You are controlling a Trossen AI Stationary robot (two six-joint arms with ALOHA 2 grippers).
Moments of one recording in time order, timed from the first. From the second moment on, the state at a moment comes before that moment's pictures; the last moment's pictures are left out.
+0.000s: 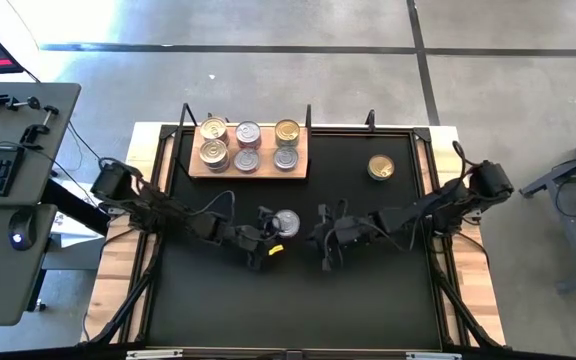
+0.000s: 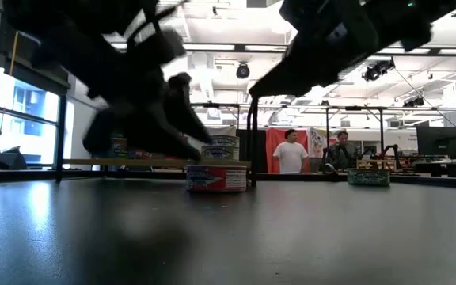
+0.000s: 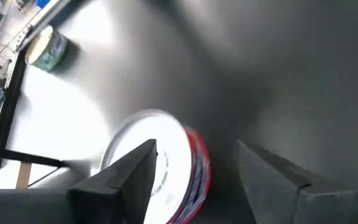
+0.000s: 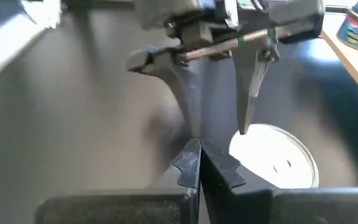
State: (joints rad) left arm -0.28 1.70 0.69 0.34 -0.38 0.42; right arm 0.26 1.59 0.77 0.33 0.19 0.04
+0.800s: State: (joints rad) left arm -0.28 1.85 0.75 0.32 -0.62 0.46; right arm 0.33 1.58 0.77 0.26 0.33 0.04
